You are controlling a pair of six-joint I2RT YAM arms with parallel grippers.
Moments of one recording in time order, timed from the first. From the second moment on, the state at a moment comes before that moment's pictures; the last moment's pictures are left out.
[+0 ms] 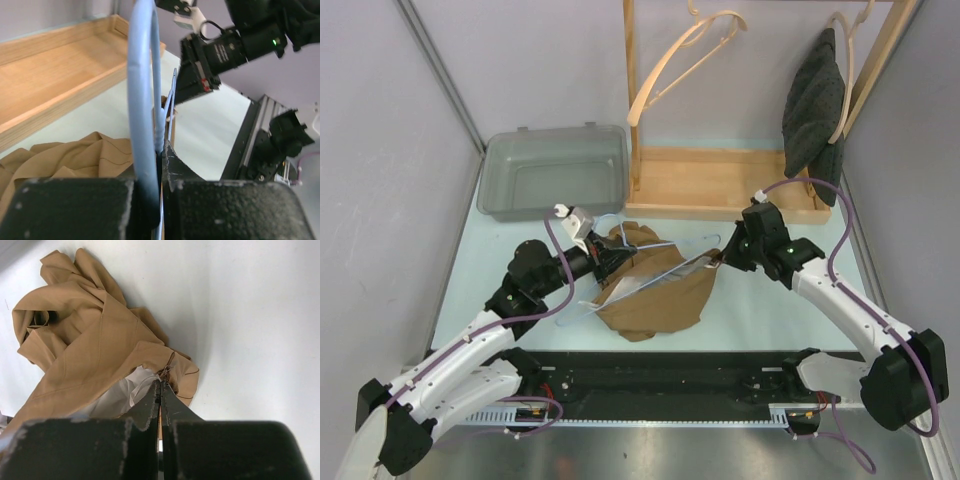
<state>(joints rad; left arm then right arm) -0.64 0.80 0.58 0.26 0.37 -0.30 0.46 1.15 0.88 -0.53 0.01 0.76</state>
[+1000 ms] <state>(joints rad) -0.64 0.88 0.62 0.02 0.42 -0.07 0.35 1.30 0.88 -0.38 -0.18 0.84</state>
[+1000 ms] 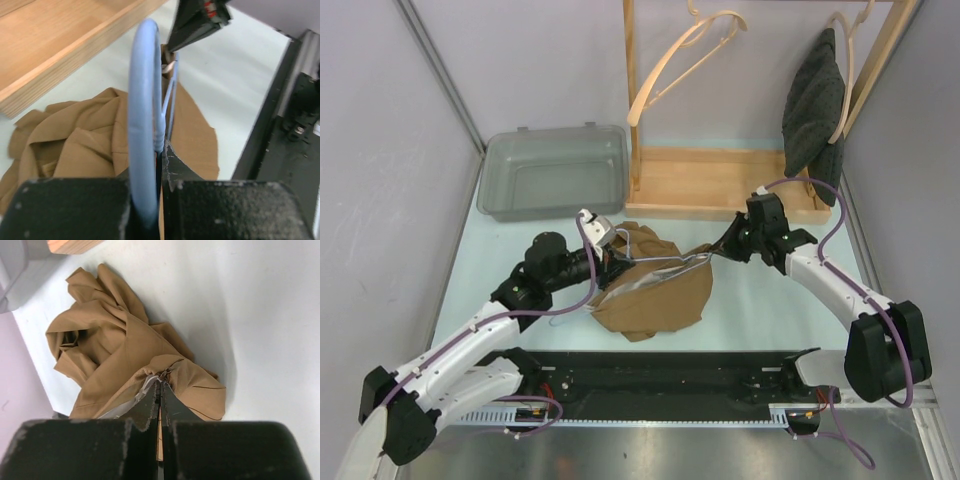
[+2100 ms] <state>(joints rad) -0.64 0.84 0.61 0.04 0.30 -0.07 0.33 1.32 0.88 -0.27 -0.29 0.98</state>
